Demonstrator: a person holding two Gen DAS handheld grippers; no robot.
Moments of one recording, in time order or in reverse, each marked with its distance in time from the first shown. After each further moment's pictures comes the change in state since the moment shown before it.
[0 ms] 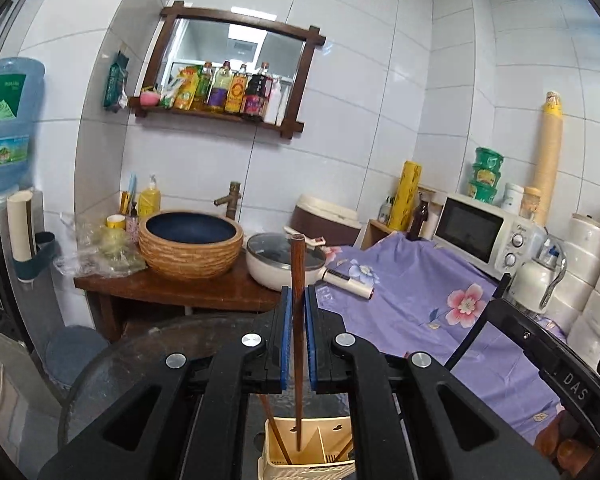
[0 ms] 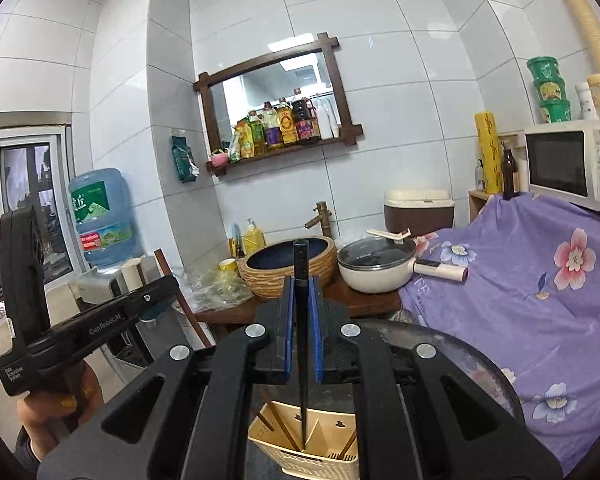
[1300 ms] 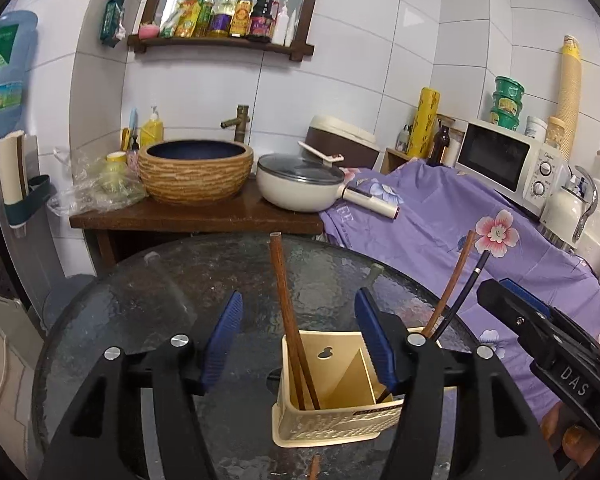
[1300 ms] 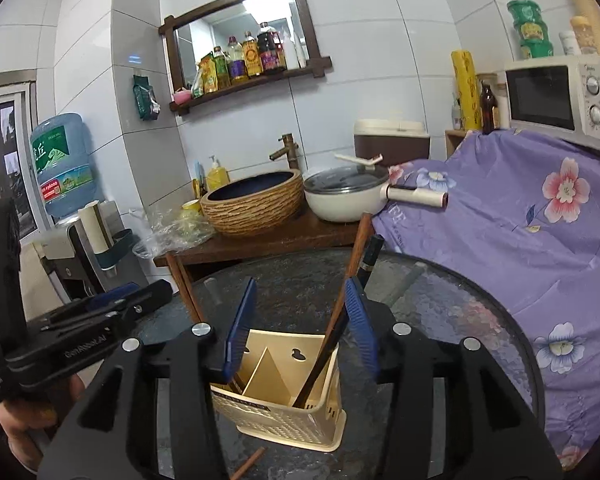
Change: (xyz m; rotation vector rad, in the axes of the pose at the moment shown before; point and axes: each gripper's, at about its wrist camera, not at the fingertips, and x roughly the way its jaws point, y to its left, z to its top) left arm 0.061 0.021 -0.109 0.031 0.185 0.049; right arm 0.047 -0.033 -0.110 0.005 0.154 -0.107
